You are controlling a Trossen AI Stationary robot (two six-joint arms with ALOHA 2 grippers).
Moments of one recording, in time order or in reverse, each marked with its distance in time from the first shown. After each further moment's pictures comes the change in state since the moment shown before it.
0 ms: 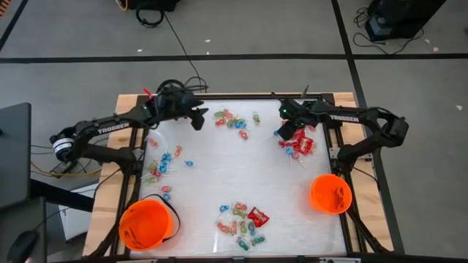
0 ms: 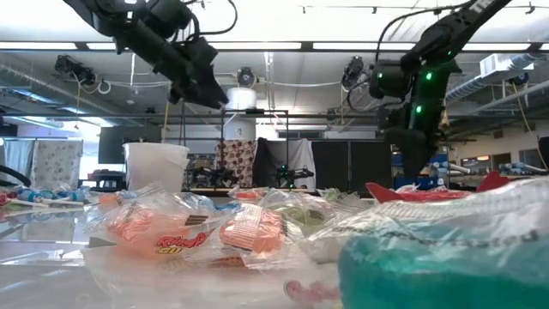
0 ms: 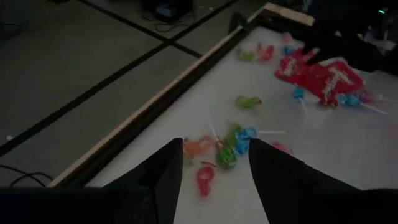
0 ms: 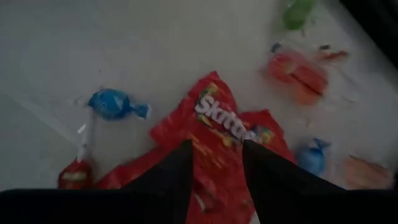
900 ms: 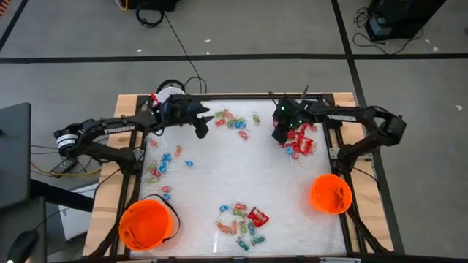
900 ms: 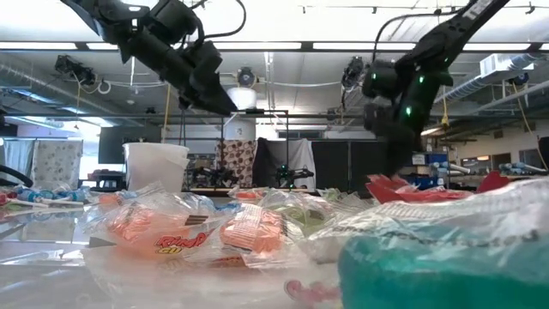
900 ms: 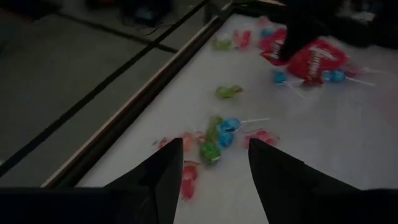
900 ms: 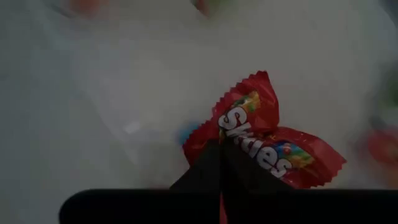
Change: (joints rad) left arm -0.074 0.056 -0.063 0.134 0.012 0.090; right arm 0.004 0.012 -0.004 0.192 -0.303 -0.174
